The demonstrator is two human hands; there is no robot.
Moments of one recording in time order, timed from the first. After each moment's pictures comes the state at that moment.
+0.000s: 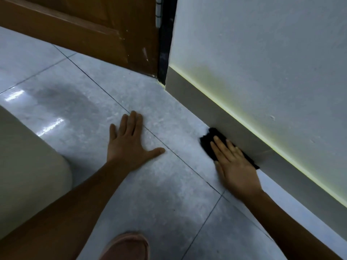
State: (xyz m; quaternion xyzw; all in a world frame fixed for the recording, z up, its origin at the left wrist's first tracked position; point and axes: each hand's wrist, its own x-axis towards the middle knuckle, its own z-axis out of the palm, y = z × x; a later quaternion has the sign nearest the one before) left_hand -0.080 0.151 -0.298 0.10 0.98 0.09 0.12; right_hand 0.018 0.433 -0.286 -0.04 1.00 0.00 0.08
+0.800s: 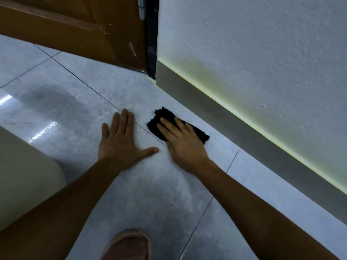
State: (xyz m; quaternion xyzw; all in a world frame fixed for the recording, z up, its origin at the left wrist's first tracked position) left_hand -0.084 0.150 -0.293 0.12 0.98 0.06 0.16; right_hand -0.048 0.340 -0.284 -0.13 0.98 -0.13 0.08
